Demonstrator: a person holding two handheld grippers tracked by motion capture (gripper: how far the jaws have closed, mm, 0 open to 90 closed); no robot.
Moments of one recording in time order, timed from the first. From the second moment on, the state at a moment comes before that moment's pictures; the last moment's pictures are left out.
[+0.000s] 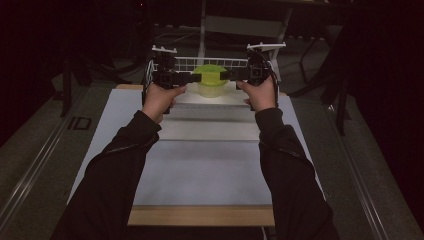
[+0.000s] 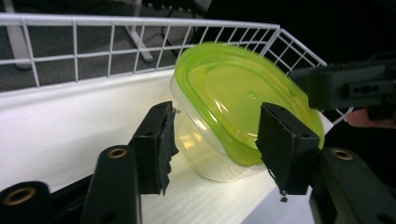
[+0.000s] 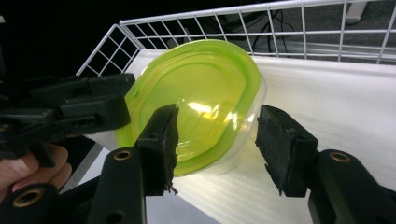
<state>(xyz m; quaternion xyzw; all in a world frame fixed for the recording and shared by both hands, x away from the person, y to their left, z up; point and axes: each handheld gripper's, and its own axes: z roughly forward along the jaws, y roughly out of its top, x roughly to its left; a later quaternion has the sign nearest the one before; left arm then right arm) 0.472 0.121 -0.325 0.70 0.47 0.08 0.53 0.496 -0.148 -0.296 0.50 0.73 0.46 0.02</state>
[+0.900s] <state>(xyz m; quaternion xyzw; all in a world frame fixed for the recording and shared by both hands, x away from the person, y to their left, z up) 0.413 0.127 -0.322 0.71 0.42 0.08 0.55 0.447 -0.161 -0.293 0.45 0.75 0.48 0.05</state>
